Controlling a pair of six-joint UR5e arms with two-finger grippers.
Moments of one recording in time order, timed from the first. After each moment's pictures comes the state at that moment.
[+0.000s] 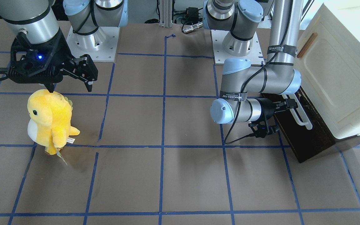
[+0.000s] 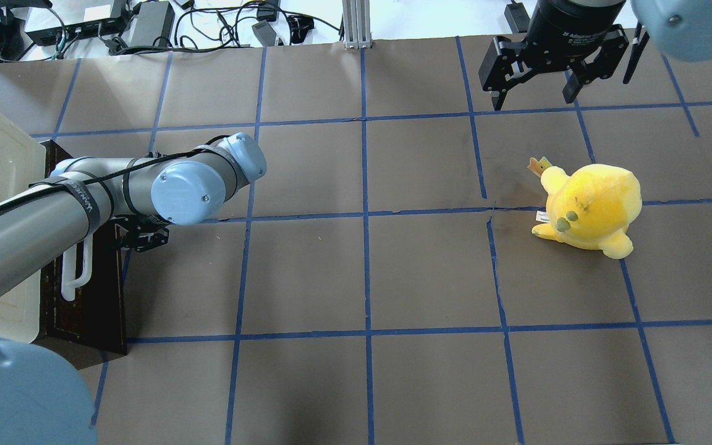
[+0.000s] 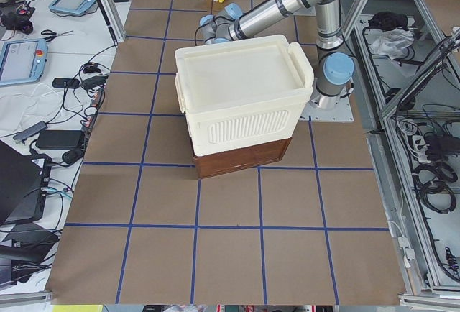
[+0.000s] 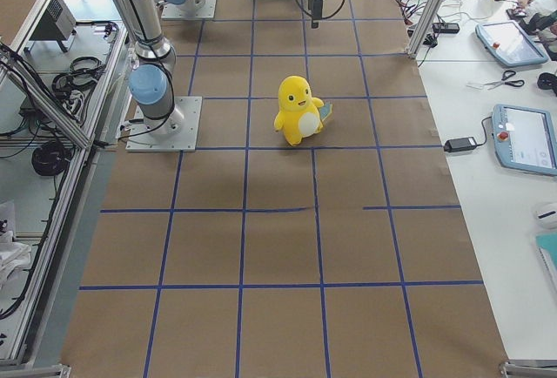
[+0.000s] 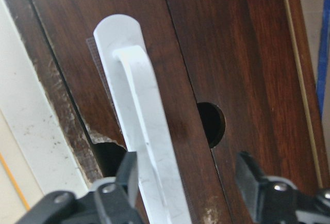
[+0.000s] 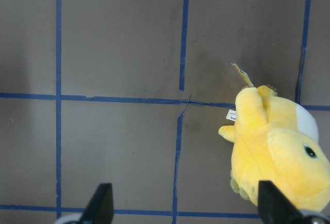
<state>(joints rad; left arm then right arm) -1.64 -1.97 -1.88 -1.66 2.69 -0.55 1.60 -1.48 1.44 -1.57 -1.58 -0.02</state>
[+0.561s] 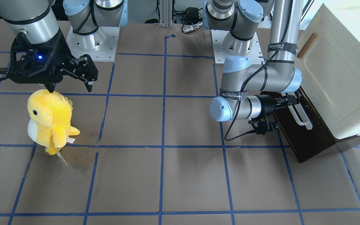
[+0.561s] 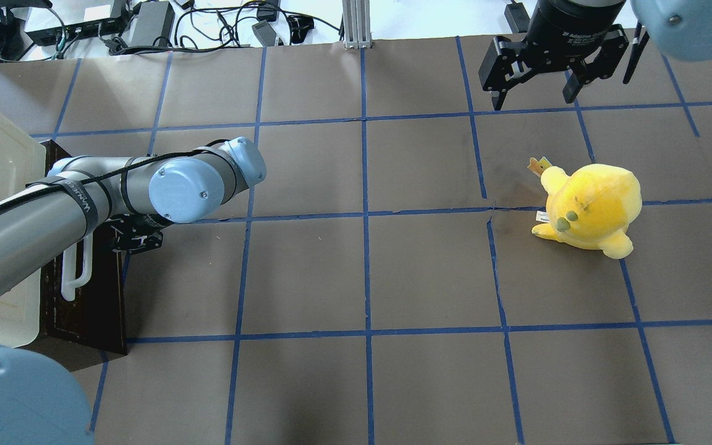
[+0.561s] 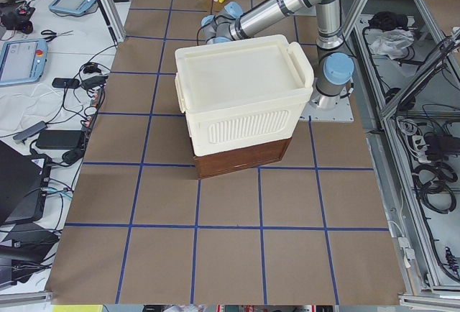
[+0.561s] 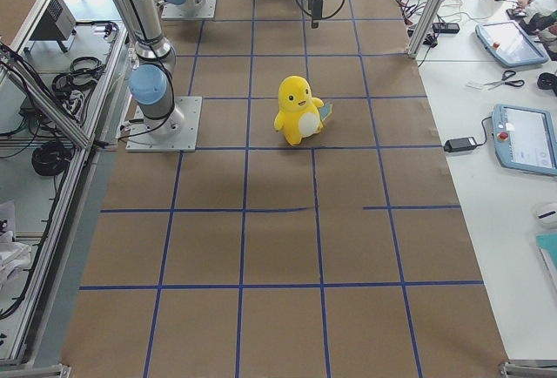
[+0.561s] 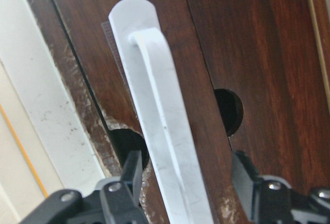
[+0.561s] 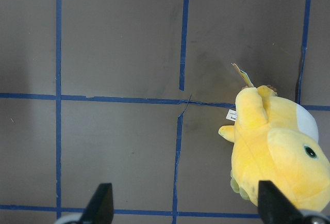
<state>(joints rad) -1.64 -1.97 -1.88 -1.72 2.71 -0.60 1.60 -1.48 1.44 -1.57 -1.58 -0.02</state>
